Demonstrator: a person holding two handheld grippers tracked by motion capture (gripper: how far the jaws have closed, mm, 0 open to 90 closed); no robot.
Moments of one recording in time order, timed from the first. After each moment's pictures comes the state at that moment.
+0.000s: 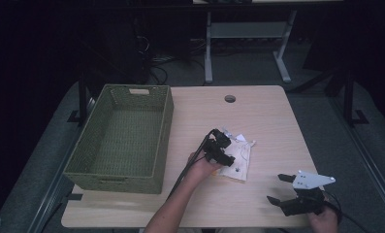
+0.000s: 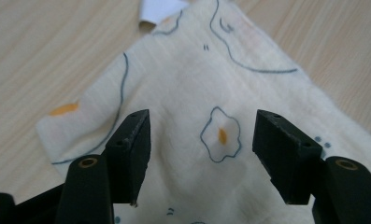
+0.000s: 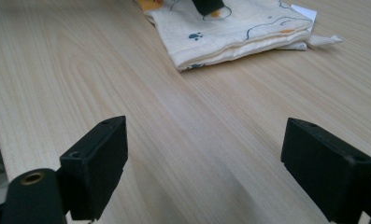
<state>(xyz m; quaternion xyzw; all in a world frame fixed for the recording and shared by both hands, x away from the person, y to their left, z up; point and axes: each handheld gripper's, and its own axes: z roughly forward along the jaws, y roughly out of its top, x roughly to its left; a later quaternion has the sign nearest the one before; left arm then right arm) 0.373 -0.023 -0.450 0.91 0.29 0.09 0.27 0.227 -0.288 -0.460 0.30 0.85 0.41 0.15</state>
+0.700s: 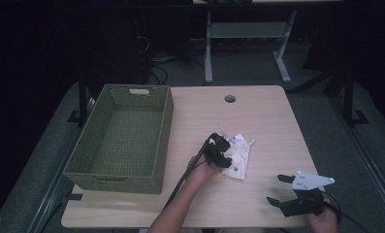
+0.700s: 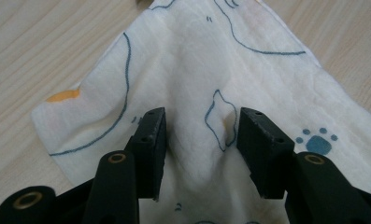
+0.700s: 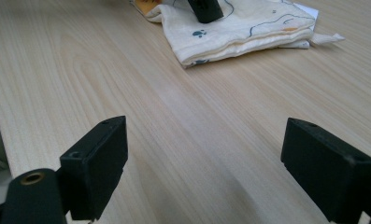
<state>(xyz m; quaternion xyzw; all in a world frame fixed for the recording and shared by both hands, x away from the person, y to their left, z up) 0.364 -0.018 -0.454 0.90 0.32 0.10 0.28 0.226 -0.286 -0.460 0.29 0.85 0.41 0.15</state>
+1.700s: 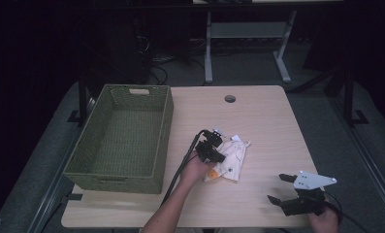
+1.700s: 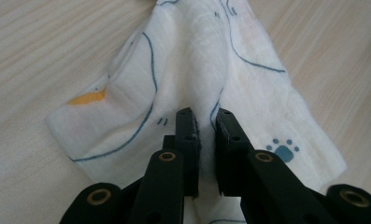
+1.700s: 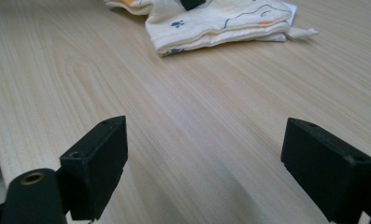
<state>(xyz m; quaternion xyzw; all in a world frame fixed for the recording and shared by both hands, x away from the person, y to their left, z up) 0.376 0.005 -0.445 0.89 0.36 0.00 0.29 0.226 -0.289 -0.461 0.30 0.84 0.42 0.15</state>
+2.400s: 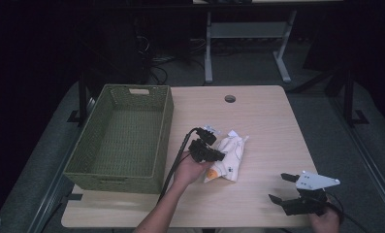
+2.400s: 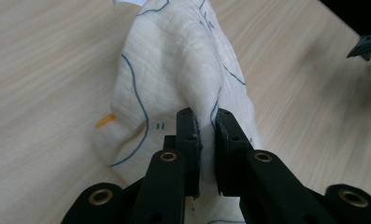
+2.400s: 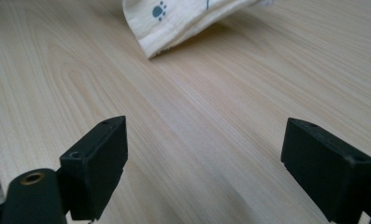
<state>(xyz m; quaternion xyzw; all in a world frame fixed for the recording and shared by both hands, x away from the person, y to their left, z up) 0.358 0.028 -0.409 0.86 0.36 -0.02 0.36 0.223 -0.292 -0.459 0.31 0.84 0.42 0.16</state>
